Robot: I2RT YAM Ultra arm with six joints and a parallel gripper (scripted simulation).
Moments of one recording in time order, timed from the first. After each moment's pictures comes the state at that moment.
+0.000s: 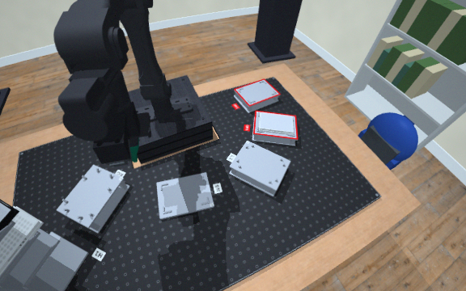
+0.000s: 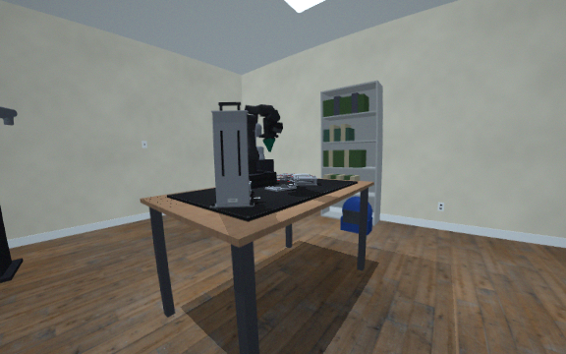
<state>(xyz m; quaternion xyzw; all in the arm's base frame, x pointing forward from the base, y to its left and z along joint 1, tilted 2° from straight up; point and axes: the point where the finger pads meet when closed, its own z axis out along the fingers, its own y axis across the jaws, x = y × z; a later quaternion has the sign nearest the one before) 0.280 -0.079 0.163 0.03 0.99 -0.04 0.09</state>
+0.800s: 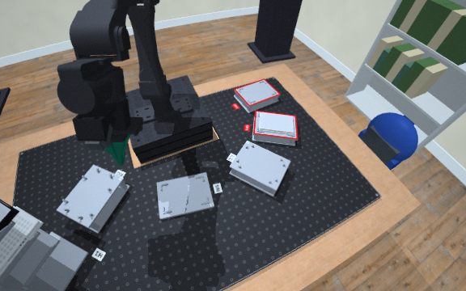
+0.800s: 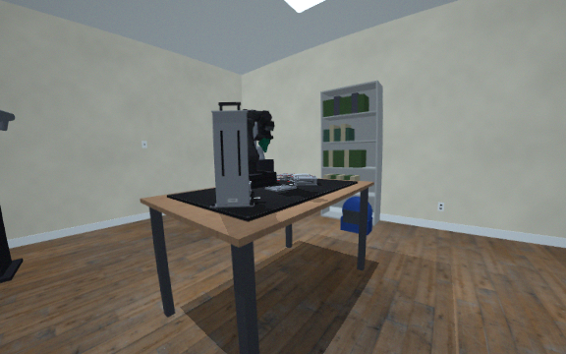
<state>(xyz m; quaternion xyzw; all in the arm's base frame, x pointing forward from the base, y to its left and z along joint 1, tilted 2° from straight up) 0.276 -0.110 0.161 0.11 0.96 -0.09 0.22</state>
